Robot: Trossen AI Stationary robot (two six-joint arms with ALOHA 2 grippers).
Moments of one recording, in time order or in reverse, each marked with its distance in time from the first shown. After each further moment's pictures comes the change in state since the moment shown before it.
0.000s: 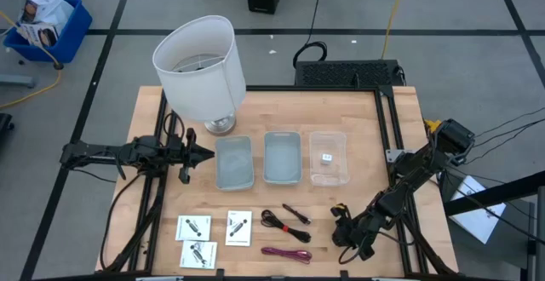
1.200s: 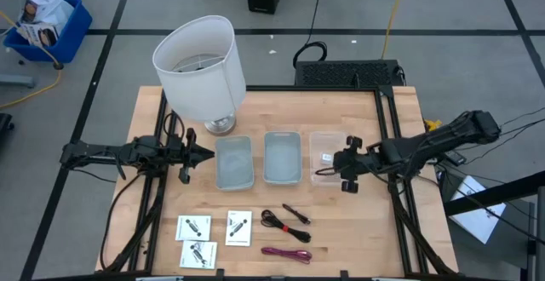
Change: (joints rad) left arm 0.000 0.000 0.000 0.000 0.000 0.000; right arm -0.572 -0.430 0.067 -0.721 0.190 0.006
